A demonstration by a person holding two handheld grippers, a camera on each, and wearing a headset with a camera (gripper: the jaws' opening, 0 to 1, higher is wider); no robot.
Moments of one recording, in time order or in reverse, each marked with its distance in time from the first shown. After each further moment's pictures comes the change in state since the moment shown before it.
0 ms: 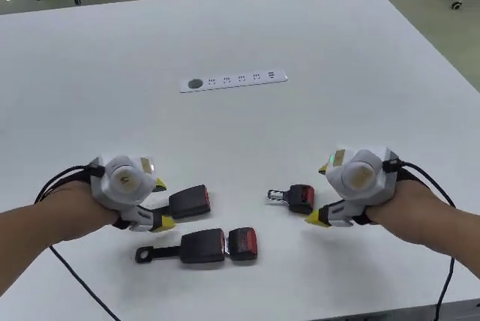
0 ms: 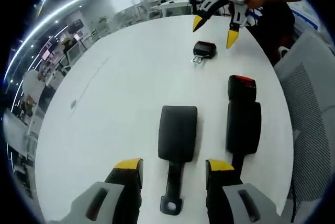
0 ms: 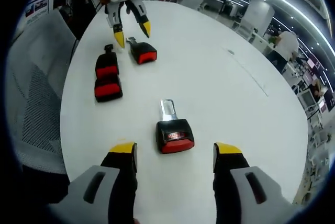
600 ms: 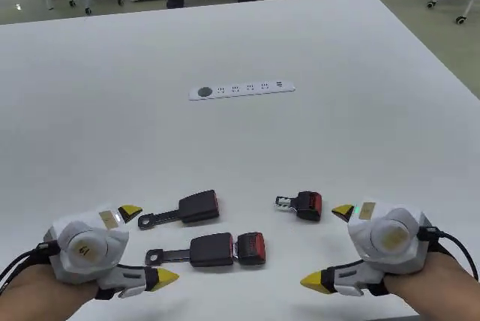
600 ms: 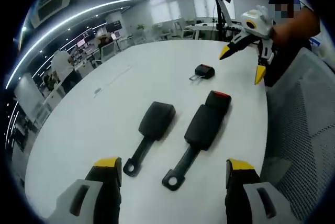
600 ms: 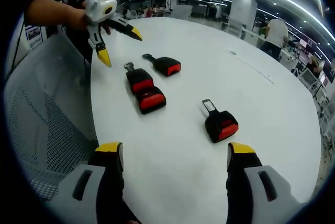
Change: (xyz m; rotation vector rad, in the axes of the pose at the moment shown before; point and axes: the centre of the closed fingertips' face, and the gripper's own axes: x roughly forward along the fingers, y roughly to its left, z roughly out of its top) left arm -0.055 -0.067 -0.030 -0.242 -0.123 0.121; right arm -0.013 0.075 -0.005 0.172 -0.078 0.030
